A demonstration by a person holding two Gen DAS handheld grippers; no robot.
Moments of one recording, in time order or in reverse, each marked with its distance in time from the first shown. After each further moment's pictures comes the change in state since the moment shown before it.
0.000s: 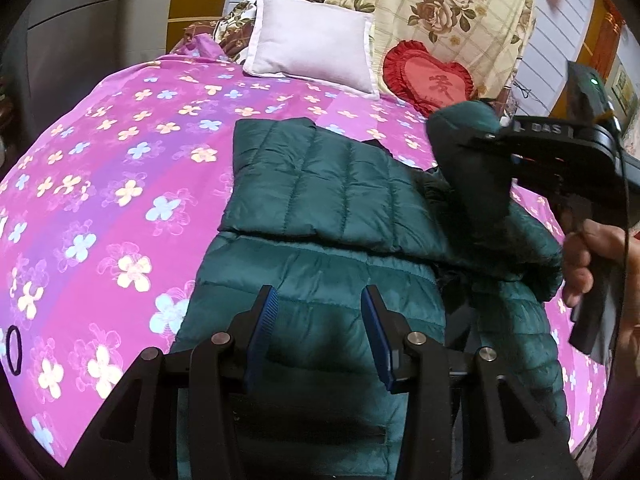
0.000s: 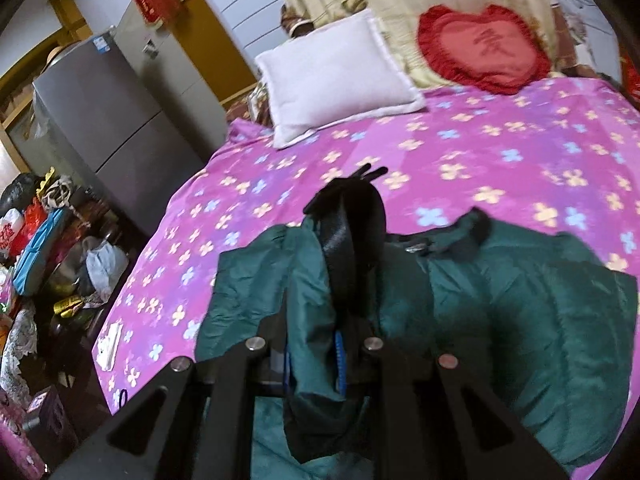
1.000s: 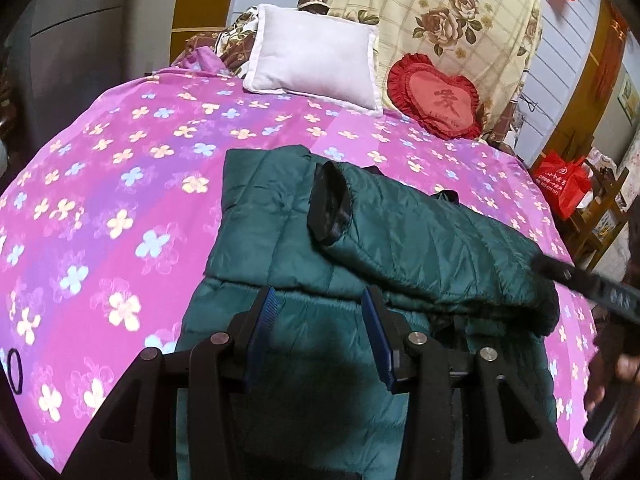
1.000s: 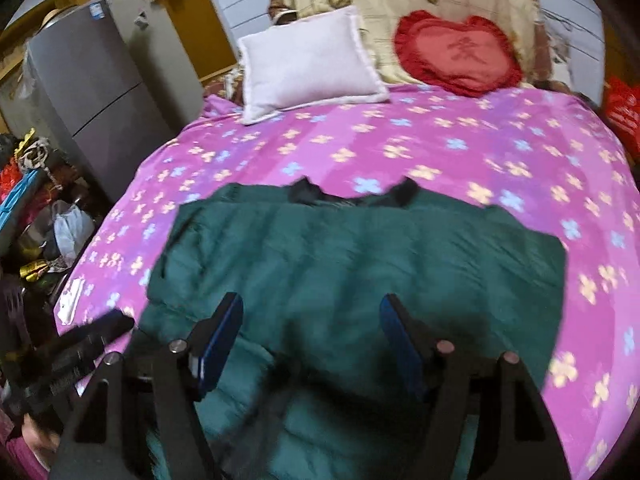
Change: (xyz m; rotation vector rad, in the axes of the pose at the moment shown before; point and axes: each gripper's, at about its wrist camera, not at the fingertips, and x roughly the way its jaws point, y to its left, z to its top) left arm 0.010 -0.019 0.035 -0.013 -0.040 0.023; right arm -0.072 -0.054 -0.047 -0.062 0.033 -0.181
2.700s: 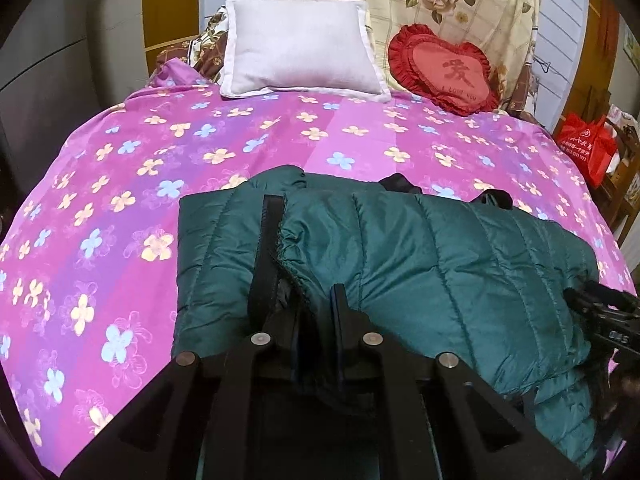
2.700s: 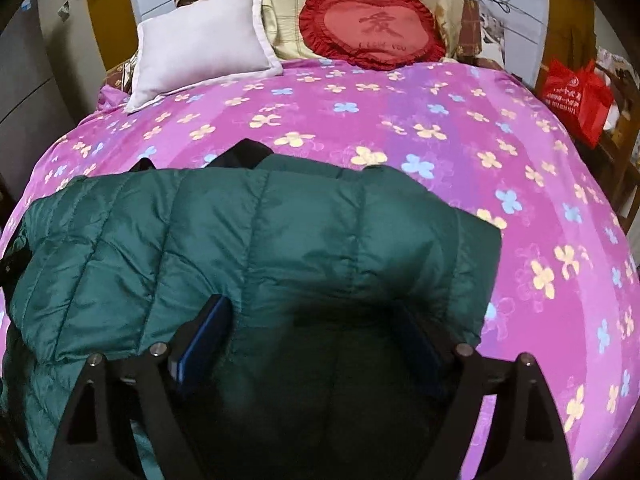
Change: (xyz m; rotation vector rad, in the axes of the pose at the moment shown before) left arm 0.103 -0.011 0.055 0.146 0.031 0.084; right arm 0.072 -0.080 0.000 0.028 0.014 -0.302
